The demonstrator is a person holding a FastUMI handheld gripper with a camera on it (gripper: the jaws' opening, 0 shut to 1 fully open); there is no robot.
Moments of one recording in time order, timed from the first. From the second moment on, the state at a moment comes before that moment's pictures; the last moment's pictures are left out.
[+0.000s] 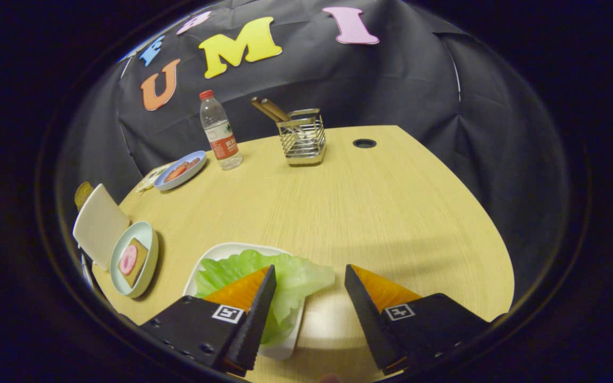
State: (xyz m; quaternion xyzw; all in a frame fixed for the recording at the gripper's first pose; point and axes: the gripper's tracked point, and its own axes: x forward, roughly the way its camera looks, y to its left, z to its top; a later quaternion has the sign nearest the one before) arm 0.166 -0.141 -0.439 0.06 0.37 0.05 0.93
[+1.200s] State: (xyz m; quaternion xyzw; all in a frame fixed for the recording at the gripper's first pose) arm 0.173 -0.128 -0.381 -0.01 0.32 0.05 0.94
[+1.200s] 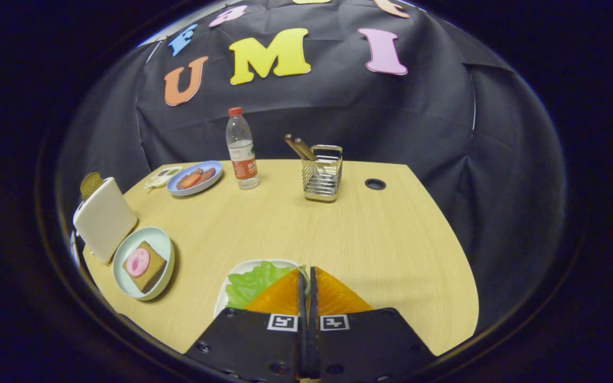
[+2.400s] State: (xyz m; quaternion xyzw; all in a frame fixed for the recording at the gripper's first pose) arm 0.136 -0.034 -0.271 0.03 0.28 0.10 0.95
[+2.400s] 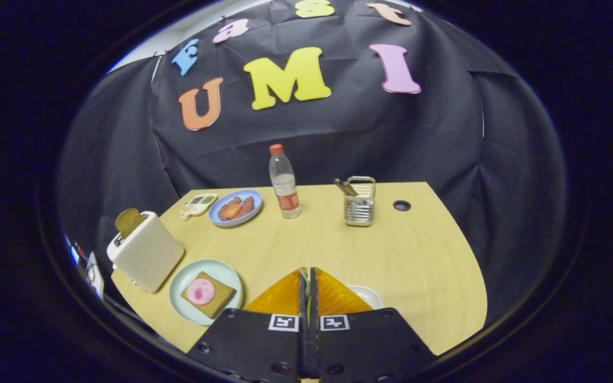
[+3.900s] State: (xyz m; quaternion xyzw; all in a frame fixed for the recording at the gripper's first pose) arm 0.149 0.162 -0.390 0.04 0.36 0.12 0.92
